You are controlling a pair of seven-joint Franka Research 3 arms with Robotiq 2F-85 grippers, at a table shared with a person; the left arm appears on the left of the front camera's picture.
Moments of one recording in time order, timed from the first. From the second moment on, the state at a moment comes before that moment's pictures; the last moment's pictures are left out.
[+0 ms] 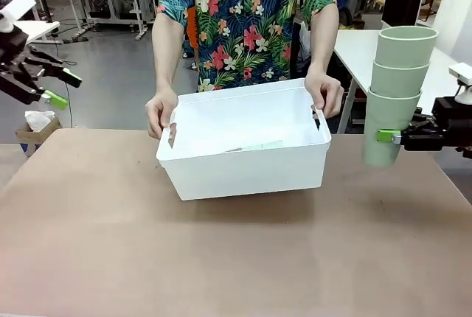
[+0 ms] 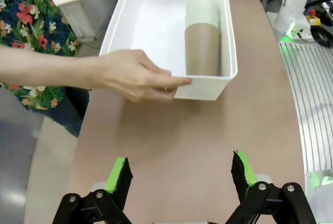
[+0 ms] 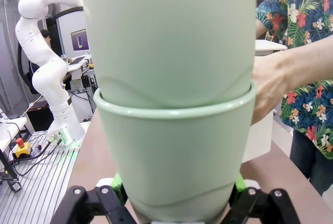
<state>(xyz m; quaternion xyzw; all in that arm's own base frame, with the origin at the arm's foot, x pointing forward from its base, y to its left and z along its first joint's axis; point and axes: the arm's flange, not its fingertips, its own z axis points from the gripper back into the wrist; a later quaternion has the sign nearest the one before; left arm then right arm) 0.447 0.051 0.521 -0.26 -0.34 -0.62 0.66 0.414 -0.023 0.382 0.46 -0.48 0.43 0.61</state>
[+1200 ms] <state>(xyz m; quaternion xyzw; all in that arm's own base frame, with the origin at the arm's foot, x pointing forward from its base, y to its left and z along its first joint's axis) 0.448 0.050 0.521 -0.26 -0.35 -0.62 0.66 0.414 -0.023 0.382 0.46 -0.48 0.43 0.61</state>
